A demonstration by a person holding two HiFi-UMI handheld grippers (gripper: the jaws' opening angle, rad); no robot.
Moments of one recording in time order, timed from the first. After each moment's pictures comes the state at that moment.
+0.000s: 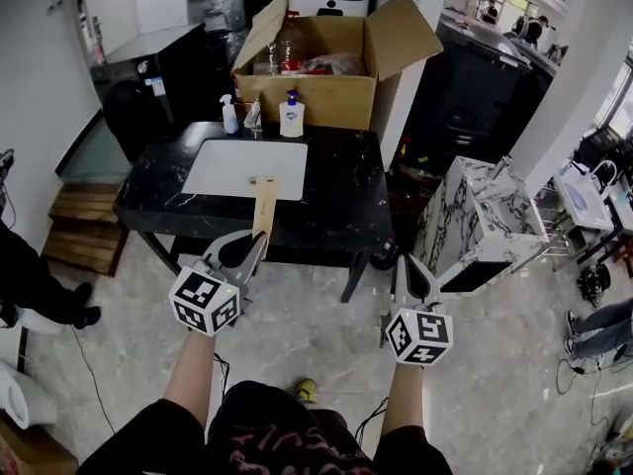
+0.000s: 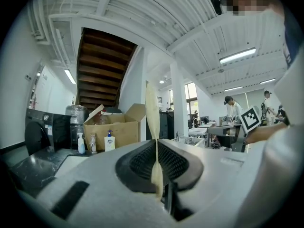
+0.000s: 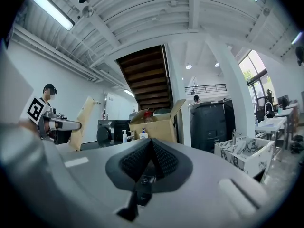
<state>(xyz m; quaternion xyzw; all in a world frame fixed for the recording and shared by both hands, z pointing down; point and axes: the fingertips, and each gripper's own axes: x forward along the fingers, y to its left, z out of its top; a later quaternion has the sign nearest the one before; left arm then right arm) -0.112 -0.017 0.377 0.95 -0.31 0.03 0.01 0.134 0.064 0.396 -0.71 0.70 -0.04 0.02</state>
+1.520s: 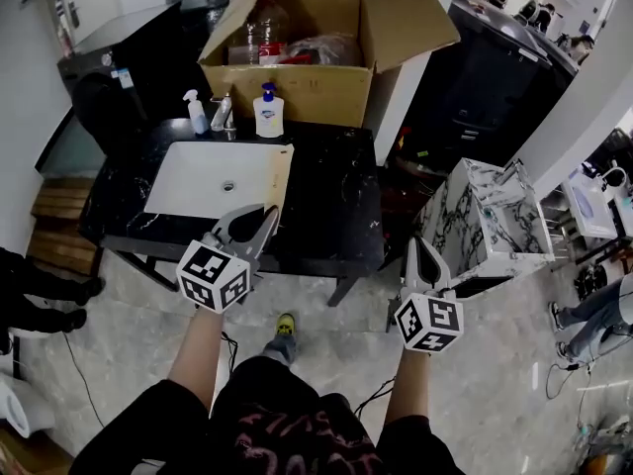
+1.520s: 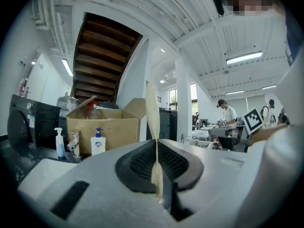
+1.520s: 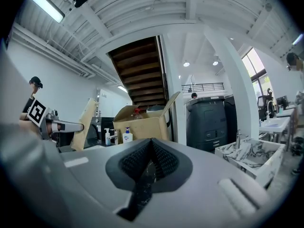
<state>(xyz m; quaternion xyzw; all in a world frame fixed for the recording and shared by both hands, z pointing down) 0.004 -0.197 0.404 0.95 -0.30 0.02 0.04 0.239 -0.100 0.414 -0.72 0.69 -0.05 0.01</state>
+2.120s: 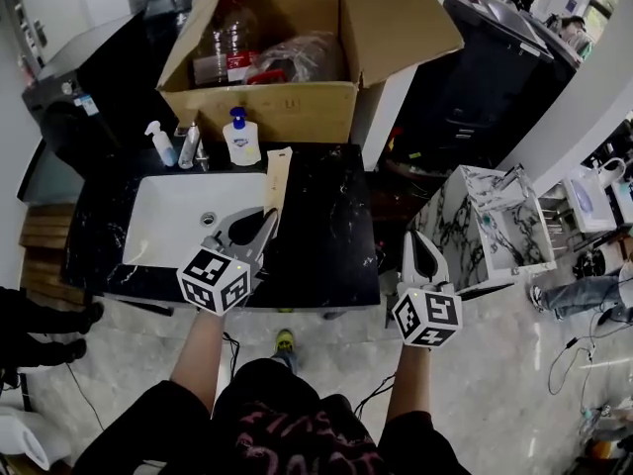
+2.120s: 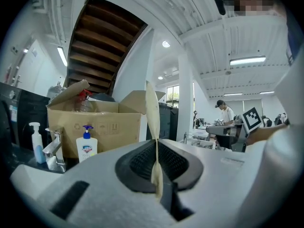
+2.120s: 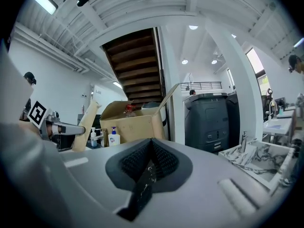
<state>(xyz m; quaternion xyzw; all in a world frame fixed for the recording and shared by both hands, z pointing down) 0.066 -0.330 0.422 0.96 -0.26 0.04 0.07 0.286 -0.228 0.418 -0.74 0.67 -0.06 -0.01</state>
